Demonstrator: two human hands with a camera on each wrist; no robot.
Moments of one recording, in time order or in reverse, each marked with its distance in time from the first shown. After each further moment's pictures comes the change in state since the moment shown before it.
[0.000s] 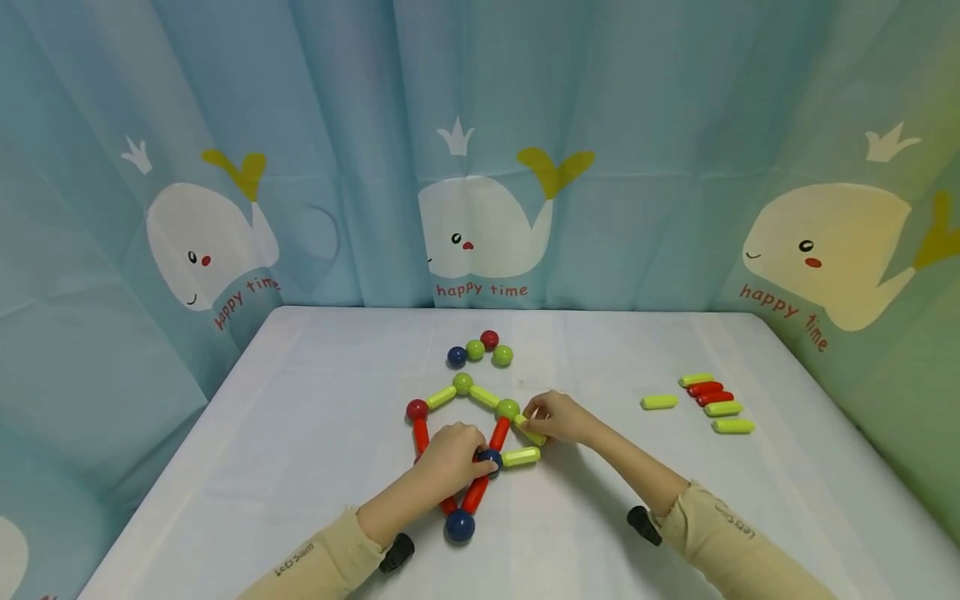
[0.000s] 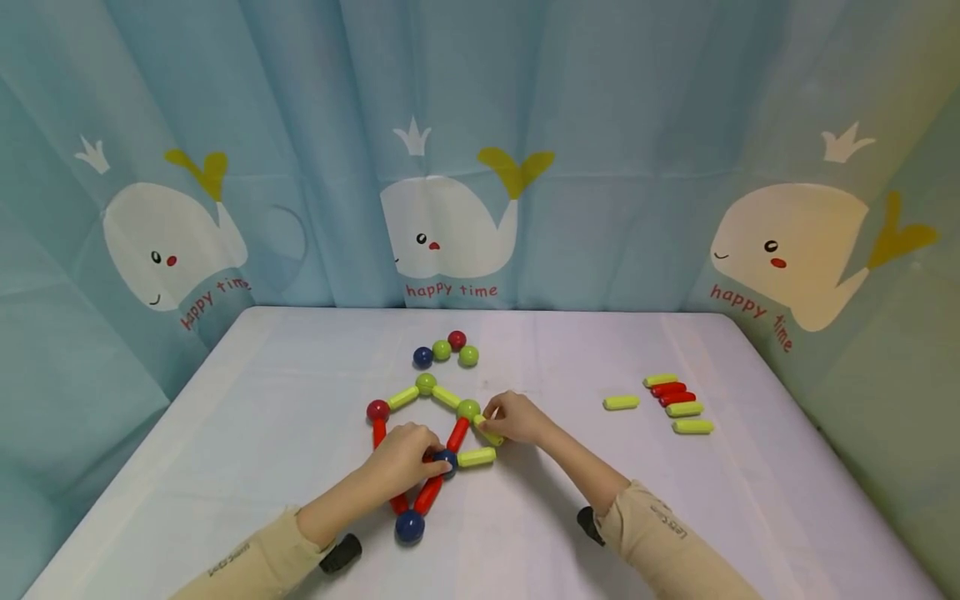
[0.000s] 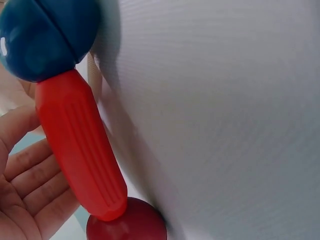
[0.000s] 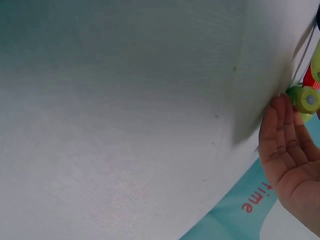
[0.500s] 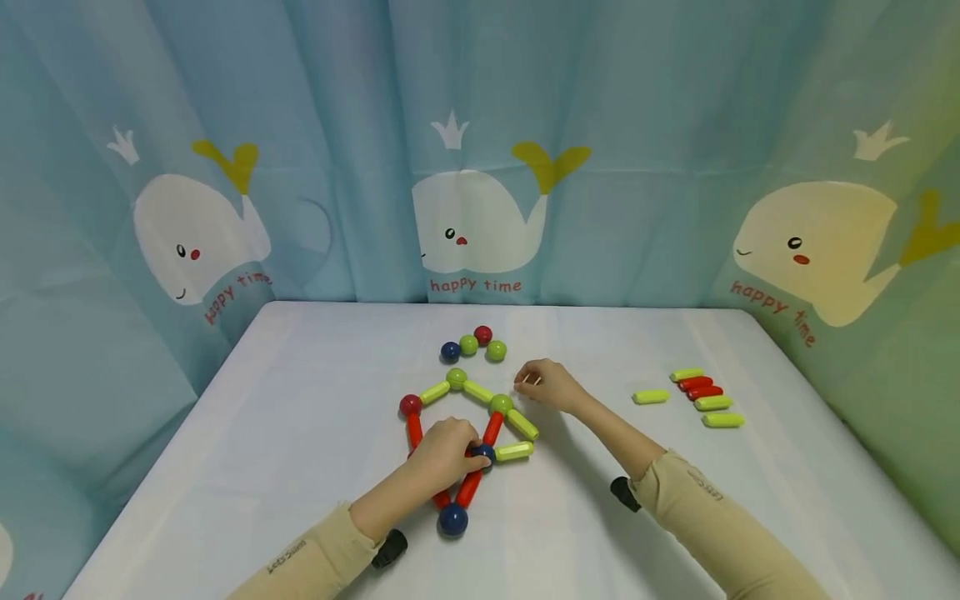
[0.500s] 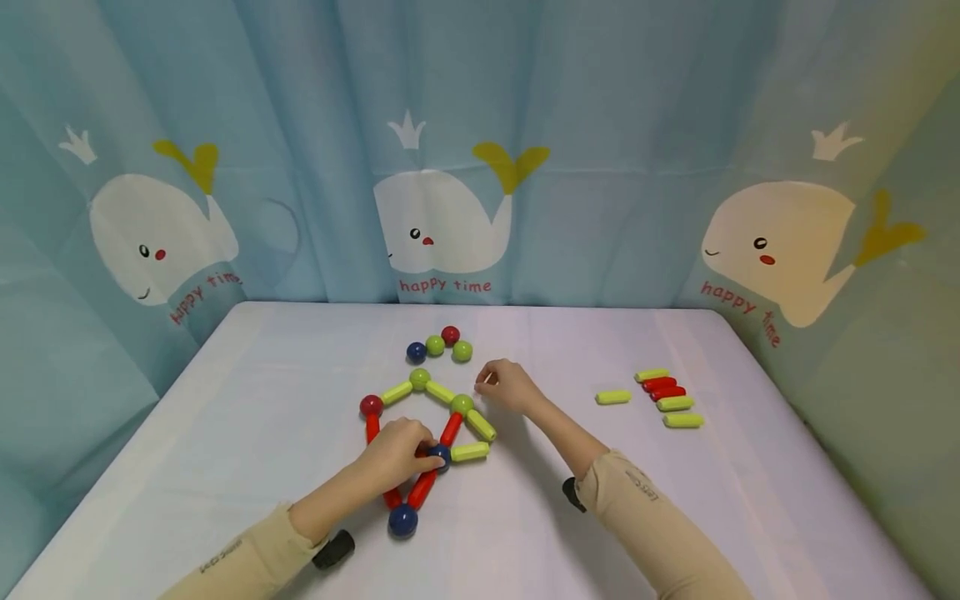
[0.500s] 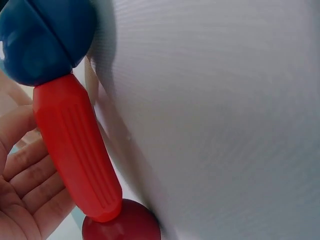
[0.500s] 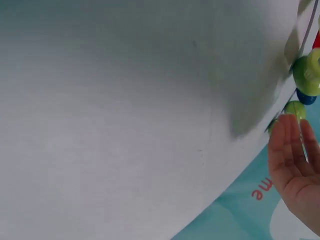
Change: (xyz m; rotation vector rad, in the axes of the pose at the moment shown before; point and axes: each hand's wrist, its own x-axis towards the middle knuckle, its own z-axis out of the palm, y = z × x) left_hand 0.000 -0.003 0.002 -0.040 0.004 0.015; right_hand 0.023 -0.001 -0.017 -0.049 0.175 -0.051
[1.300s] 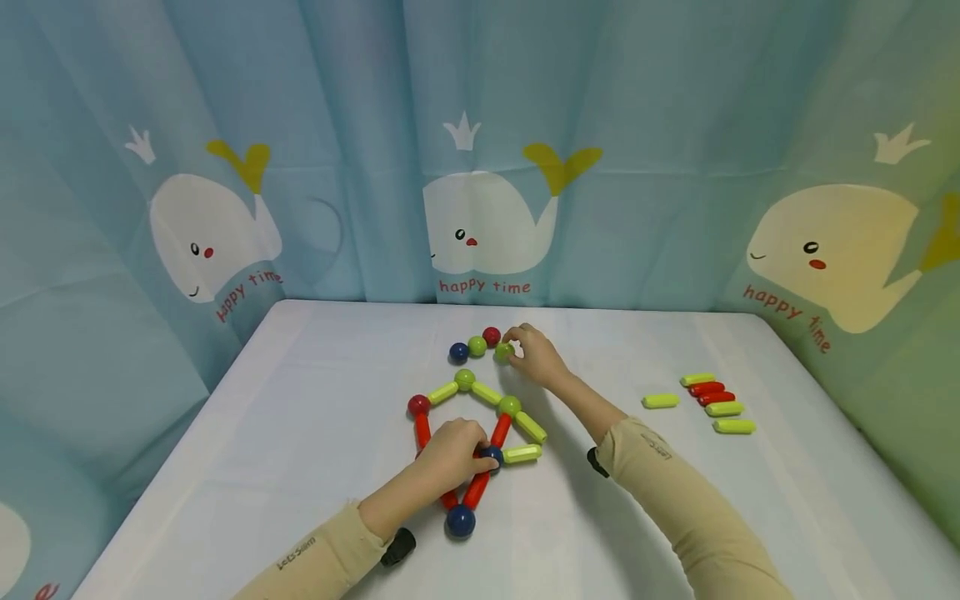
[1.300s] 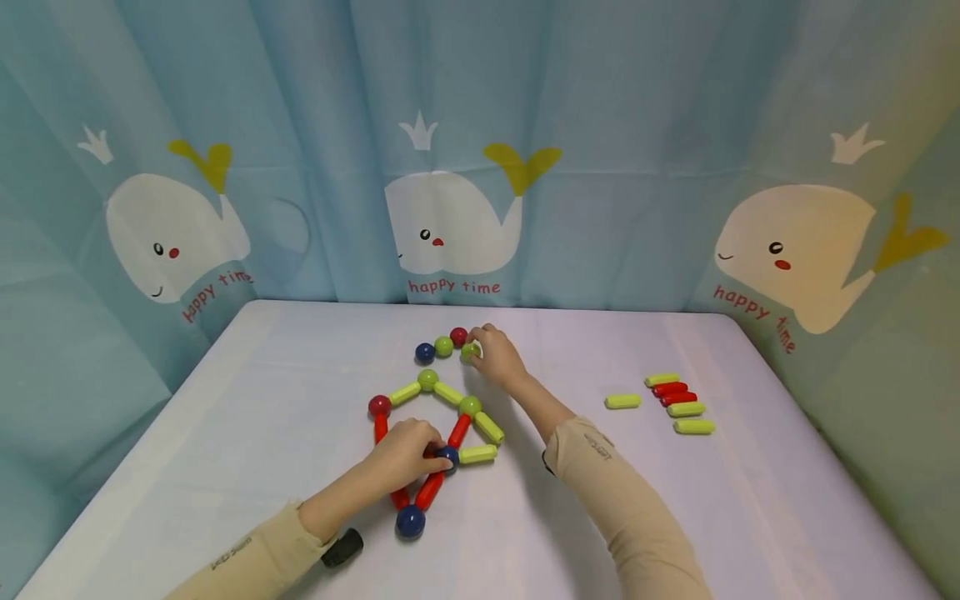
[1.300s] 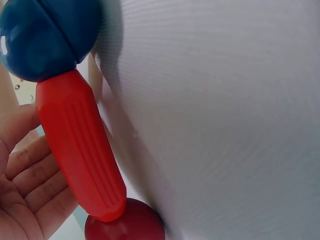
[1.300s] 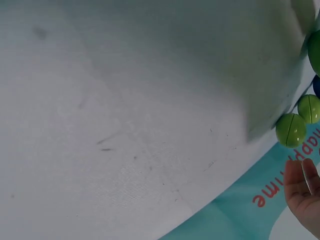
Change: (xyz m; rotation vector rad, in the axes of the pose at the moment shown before) left_hand 0.002 0.002 -0.002 0.009 -0.010 -0.020; right_hand 0.056 -0.004 0.008 -0.154 0.206 -0.122
